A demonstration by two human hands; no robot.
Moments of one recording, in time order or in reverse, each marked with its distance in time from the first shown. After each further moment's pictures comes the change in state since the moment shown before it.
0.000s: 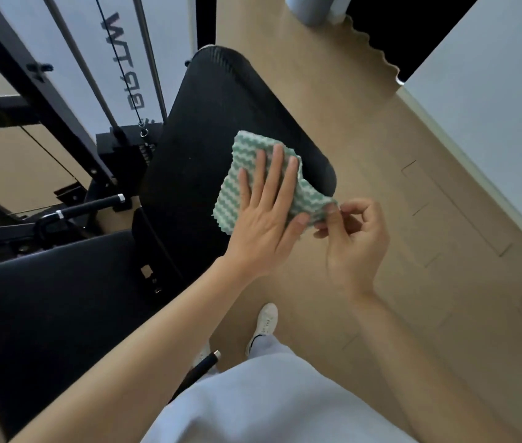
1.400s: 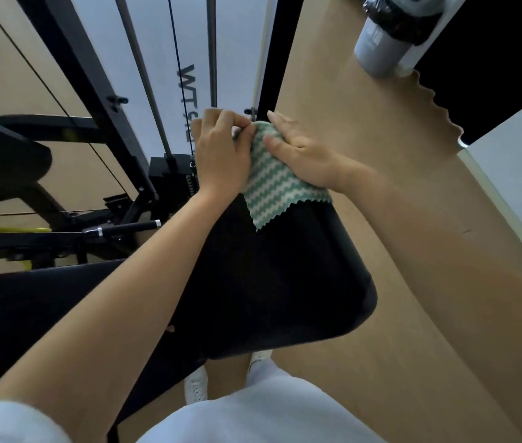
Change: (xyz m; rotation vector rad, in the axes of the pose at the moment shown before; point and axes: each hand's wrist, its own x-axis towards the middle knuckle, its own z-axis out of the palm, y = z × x) left_hand 0.162 -0.144 -0.094 0.028 0.510 -0.558; right_hand 0.216 -0.077 0.196 -0.510 -1.202 -0.232
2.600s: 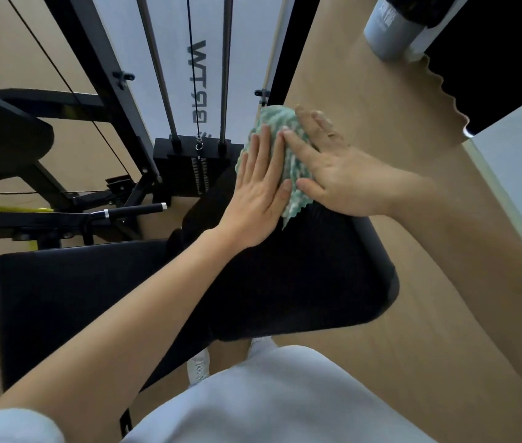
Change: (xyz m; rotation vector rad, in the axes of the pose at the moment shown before) left_hand -0.079 -0.022 -0.011 -0.033 -0.532 0.226; right_hand -0.050 -0.023 0.002 -0.676 -0.184 -0.054
